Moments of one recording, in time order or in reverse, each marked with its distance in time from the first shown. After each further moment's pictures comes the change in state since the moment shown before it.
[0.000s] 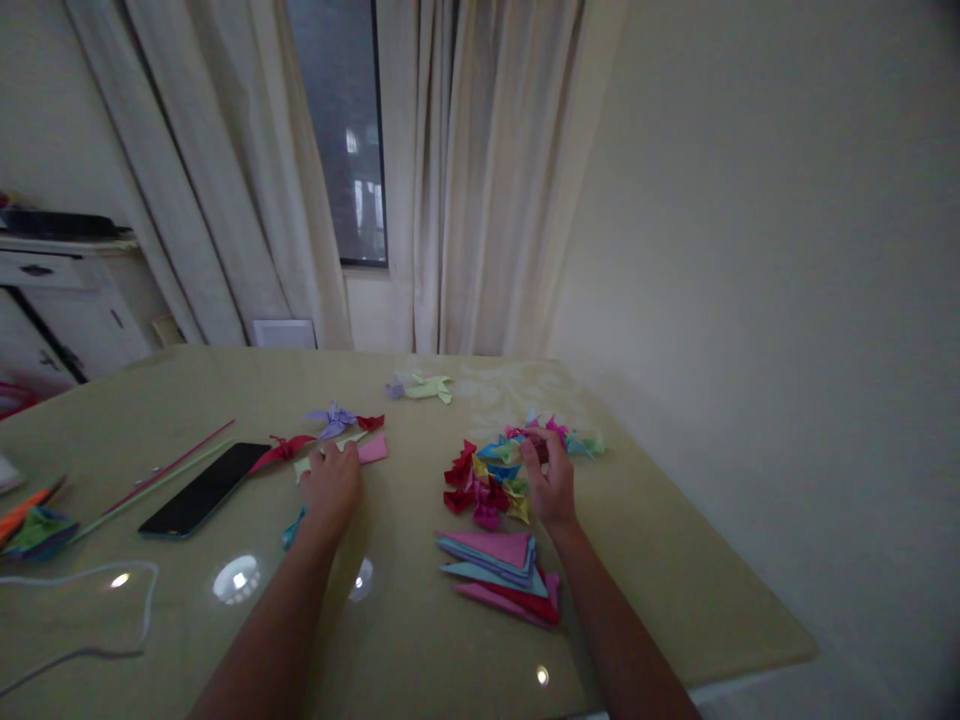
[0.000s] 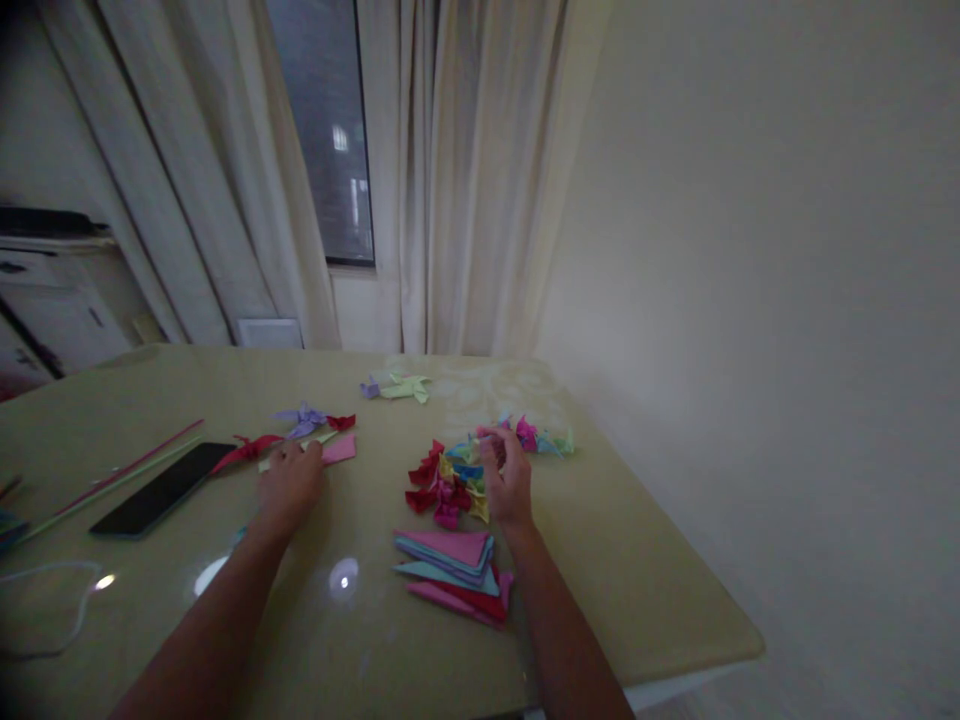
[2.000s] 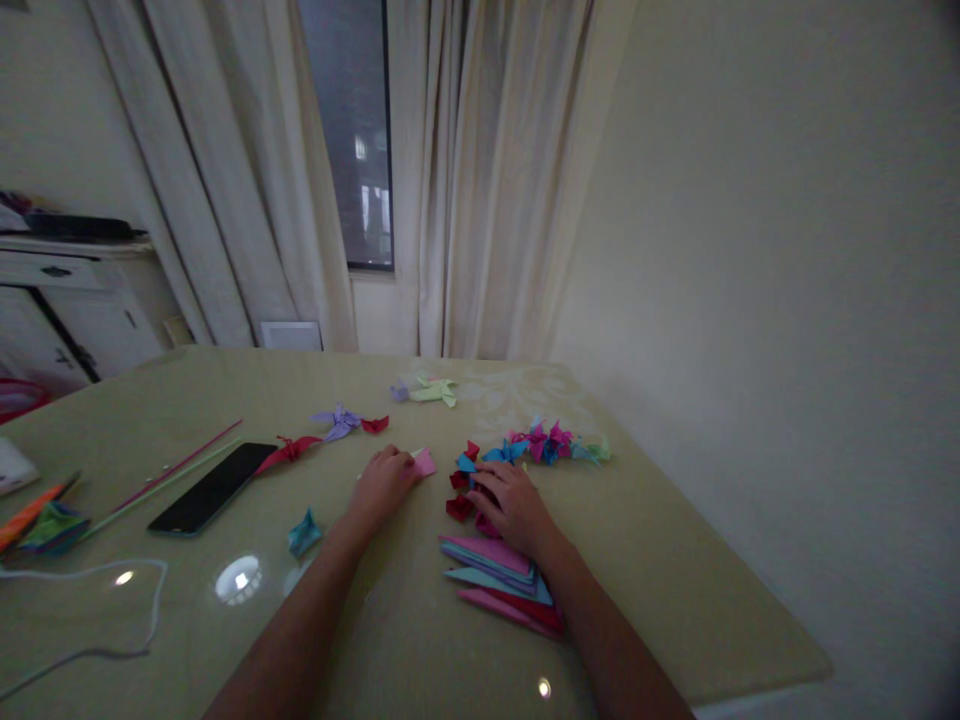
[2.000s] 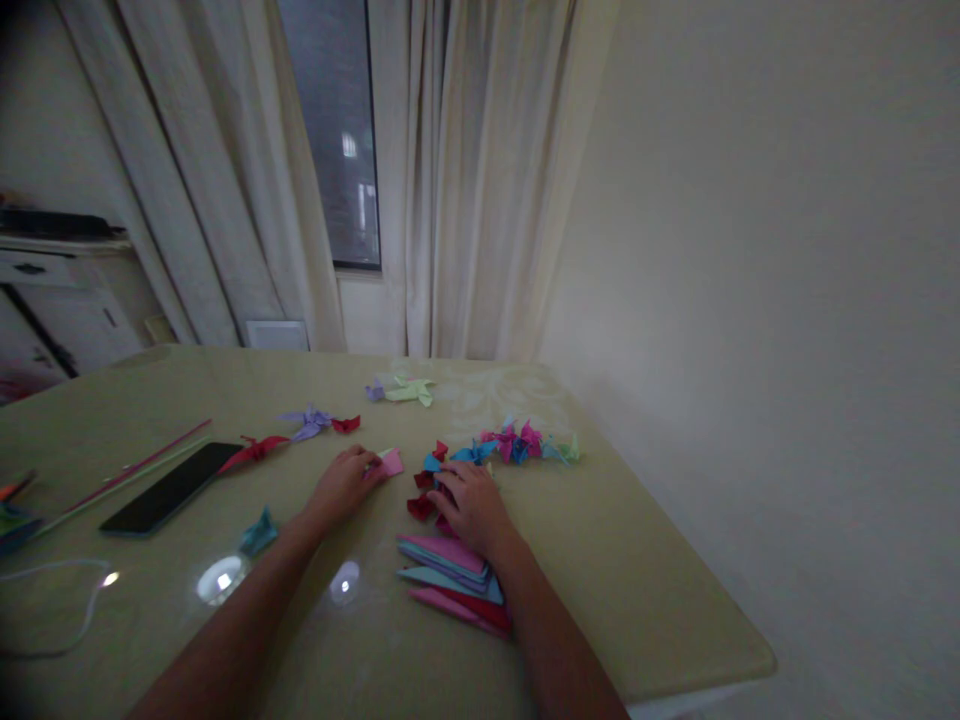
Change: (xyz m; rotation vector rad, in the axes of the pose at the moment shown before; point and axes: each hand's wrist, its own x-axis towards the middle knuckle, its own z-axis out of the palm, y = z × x) left_hand 0.002 0.034 0.027 -0.161 -0.186 0.397; right_hand -0.023 0.005 0.028 -0.411 -0.651 -0.268
